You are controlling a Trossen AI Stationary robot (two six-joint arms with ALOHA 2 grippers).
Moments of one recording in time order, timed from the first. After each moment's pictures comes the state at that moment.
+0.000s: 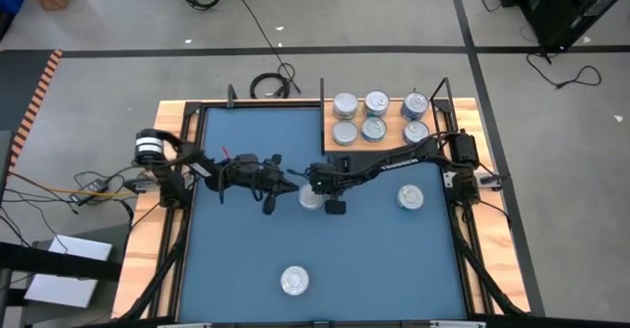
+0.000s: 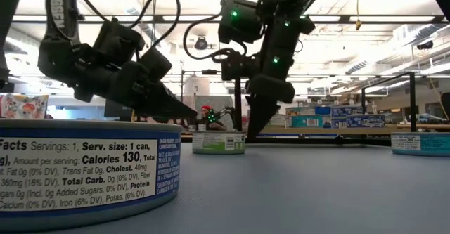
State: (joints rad) left arm 0.17 1.74 0.33 1.13 0.27 -0.04; right arm -0.02 1.98 1.34 -0.61 0.12 0.01
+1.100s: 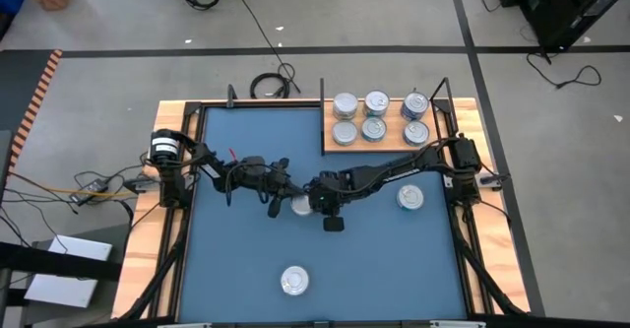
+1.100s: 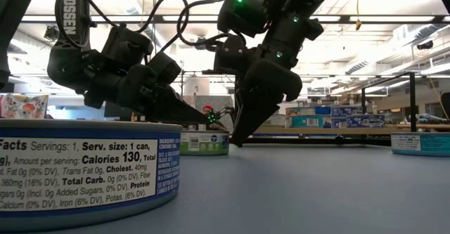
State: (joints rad) left arm 0.15 1.85 0.39 1.19 0.31 -0.06; right arm 0.07 1.98 1.27 -0.39 -0.02 0.00
